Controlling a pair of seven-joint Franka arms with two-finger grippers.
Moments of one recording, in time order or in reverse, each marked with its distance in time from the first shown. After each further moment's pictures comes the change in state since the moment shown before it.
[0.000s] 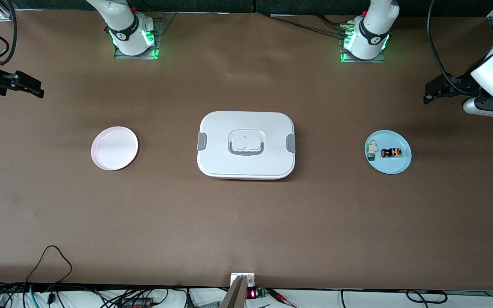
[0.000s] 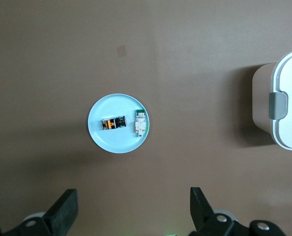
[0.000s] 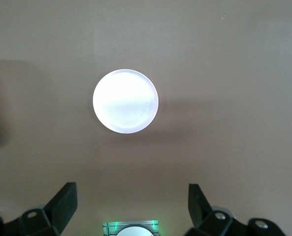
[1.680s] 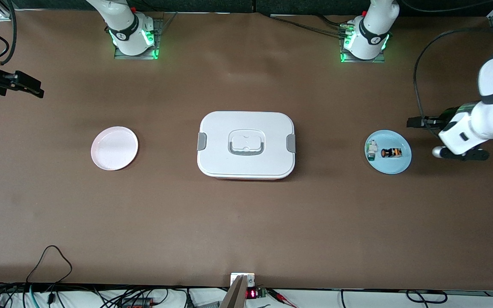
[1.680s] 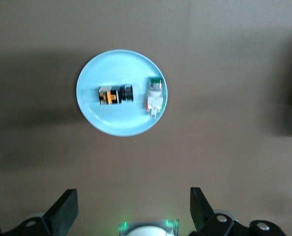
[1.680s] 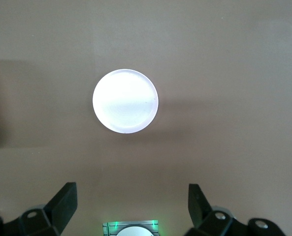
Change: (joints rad) left arm 0.073 0.200 0.008 -0.189 0.003 0.127 0.001; right arm 0.000 0.000 0.000 0.000 0.000 0.000 0.000
